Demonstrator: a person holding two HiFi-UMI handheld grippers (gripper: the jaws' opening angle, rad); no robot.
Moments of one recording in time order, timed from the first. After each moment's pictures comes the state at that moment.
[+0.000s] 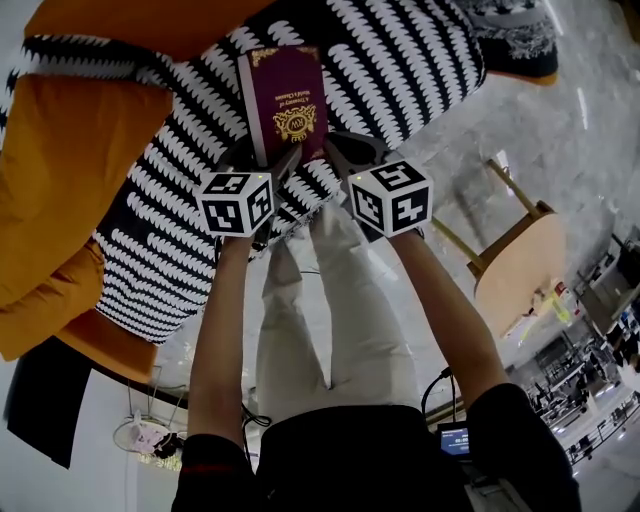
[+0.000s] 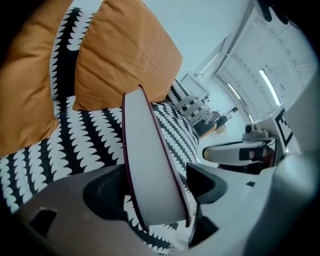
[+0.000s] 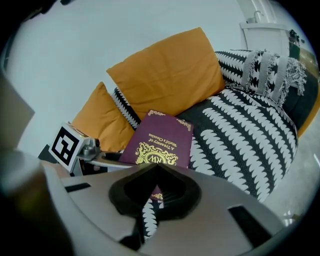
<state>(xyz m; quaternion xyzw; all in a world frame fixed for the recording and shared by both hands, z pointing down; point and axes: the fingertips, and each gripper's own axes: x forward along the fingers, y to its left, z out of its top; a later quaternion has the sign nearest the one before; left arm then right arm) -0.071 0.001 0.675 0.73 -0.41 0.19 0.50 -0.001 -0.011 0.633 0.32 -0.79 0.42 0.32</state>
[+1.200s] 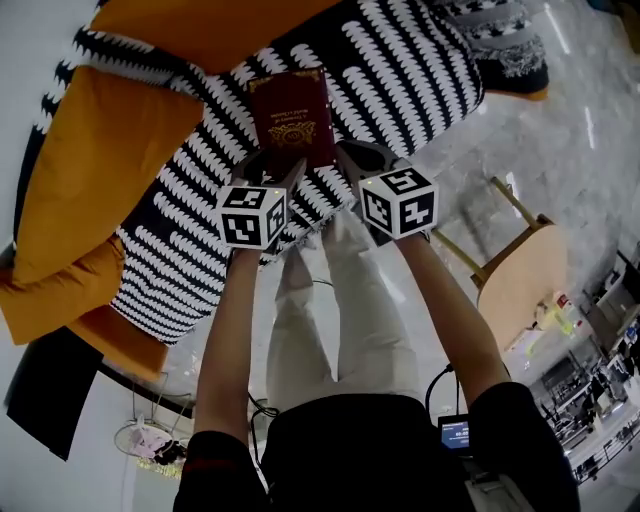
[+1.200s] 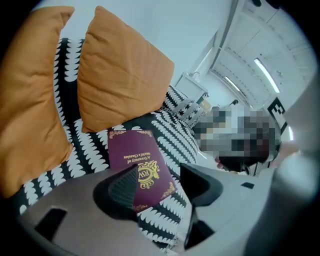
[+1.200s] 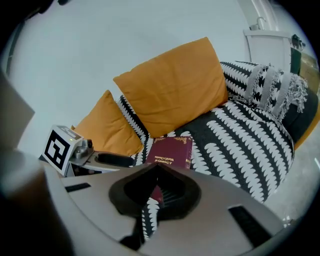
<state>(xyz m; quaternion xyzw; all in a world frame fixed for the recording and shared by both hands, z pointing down) -0.097 -0.003 0.626 0.75 -0.43 0.23 0.45 -0.018 -0.027 0.591 0.32 -0.80 0.41 0.31</state>
